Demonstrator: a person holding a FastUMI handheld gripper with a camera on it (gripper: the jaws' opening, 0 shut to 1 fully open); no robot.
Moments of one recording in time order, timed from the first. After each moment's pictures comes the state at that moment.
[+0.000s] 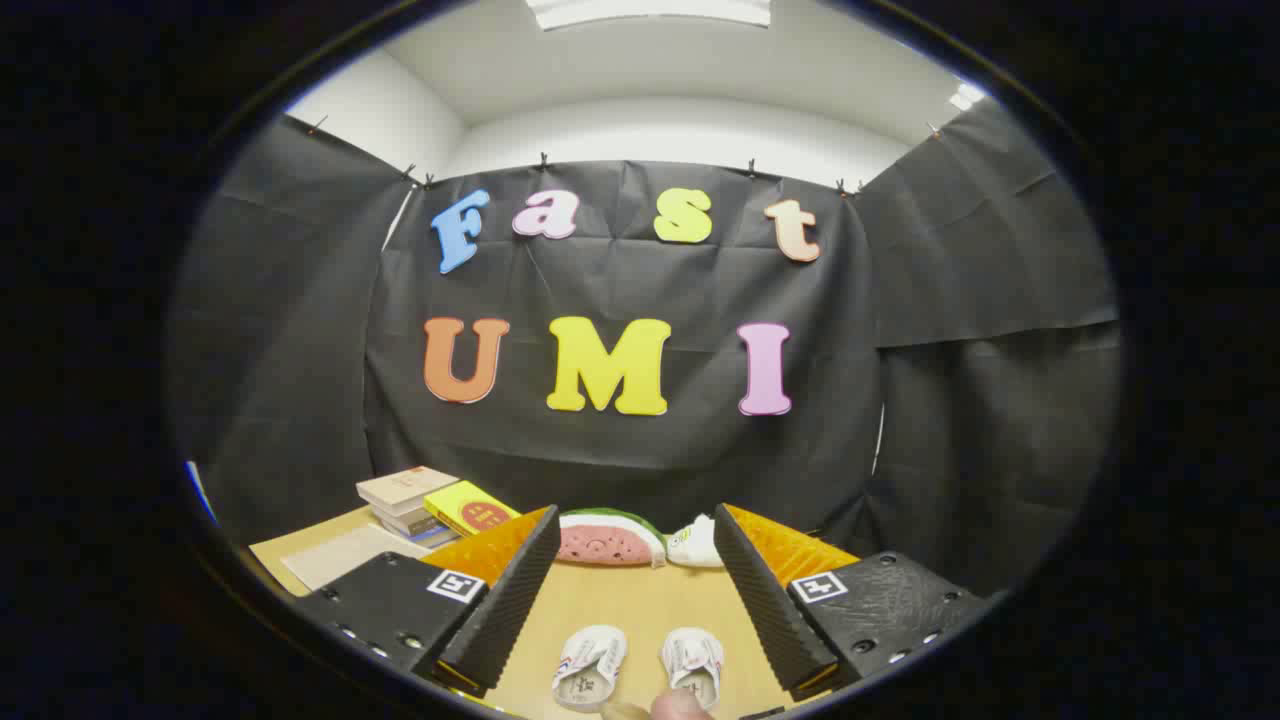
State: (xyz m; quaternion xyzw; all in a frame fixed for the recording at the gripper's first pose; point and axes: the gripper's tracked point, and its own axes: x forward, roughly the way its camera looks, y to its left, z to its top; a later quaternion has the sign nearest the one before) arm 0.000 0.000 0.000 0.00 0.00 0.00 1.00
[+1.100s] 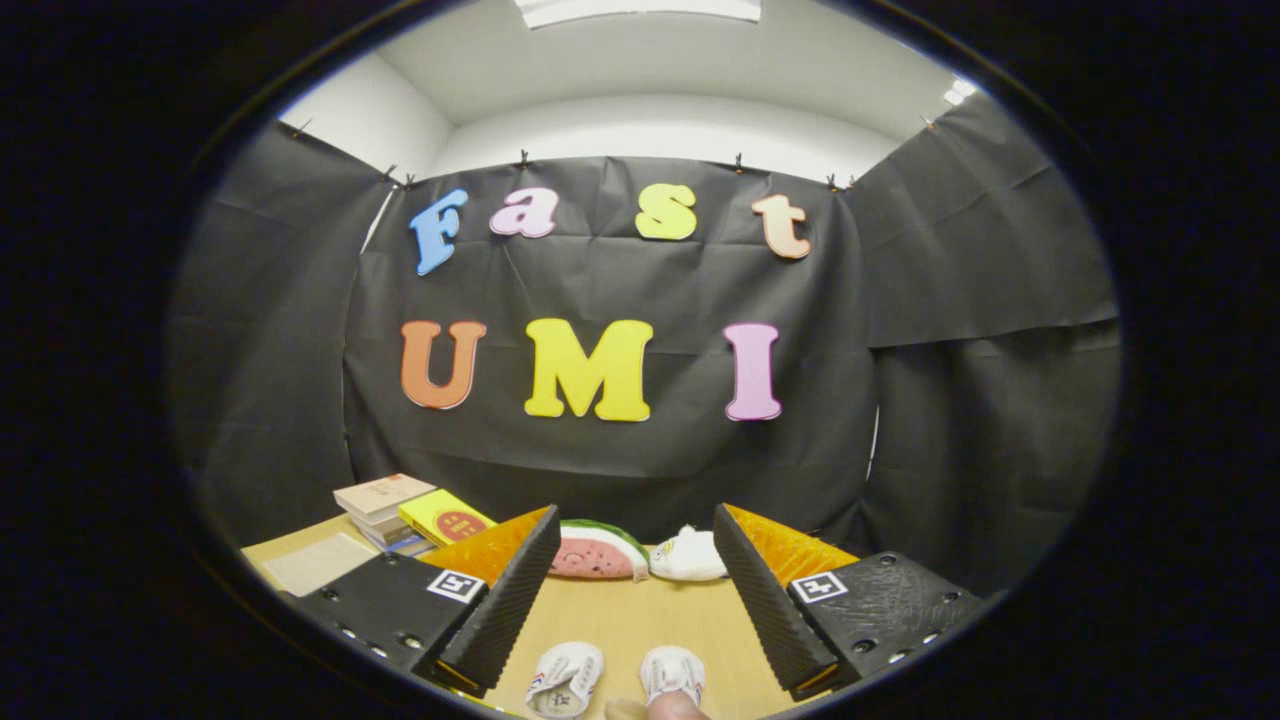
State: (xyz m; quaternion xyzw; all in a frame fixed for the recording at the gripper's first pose) arm 0.049 -0.027 0.009 0.00 0.00 -0.01 1.00
